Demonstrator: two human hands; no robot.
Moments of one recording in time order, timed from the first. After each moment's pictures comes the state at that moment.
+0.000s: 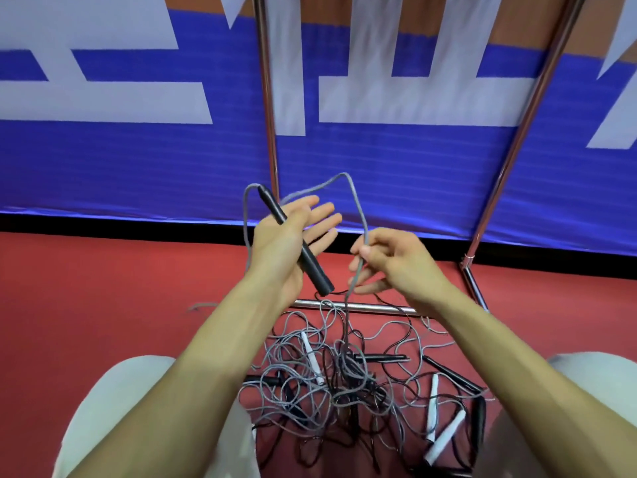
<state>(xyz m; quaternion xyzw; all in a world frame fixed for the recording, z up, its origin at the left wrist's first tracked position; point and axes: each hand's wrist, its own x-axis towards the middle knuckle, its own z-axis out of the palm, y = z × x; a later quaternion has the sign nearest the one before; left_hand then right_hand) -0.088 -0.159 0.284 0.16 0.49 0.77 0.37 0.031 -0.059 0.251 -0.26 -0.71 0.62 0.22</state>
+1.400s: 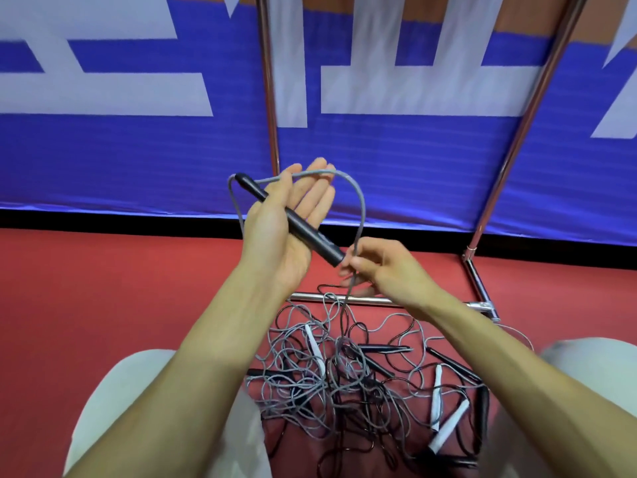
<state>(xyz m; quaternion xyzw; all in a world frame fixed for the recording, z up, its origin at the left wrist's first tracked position) -0.092 -0.170 0.299 0.13 0.30 0.85 0.41 0.021 -0.073 0.233 -0.27 -0.74 0.59 0.17</state>
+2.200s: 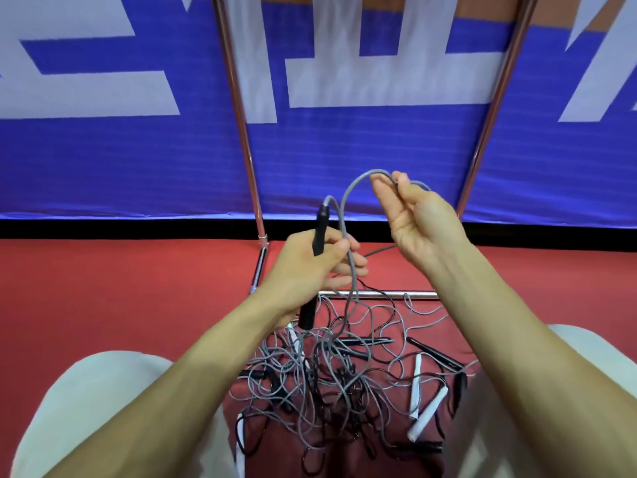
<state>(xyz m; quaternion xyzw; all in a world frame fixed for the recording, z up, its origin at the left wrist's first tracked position) -0.041 -0.152 0.259 0.38 0.62 0.56 0.40 0.053 -0.029 0.286 -0.19 -0.22 0.84 0.47</state>
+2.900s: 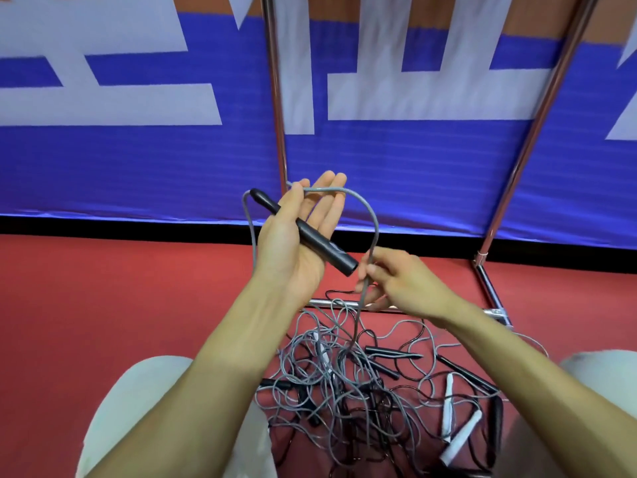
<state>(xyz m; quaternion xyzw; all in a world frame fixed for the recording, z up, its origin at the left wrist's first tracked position) -0.087 -0.169 0.297 0.11 0.26 0.86 0.43 0.027 -0.069 0.237 -0.29 -0.80 0.51 0.13</state>
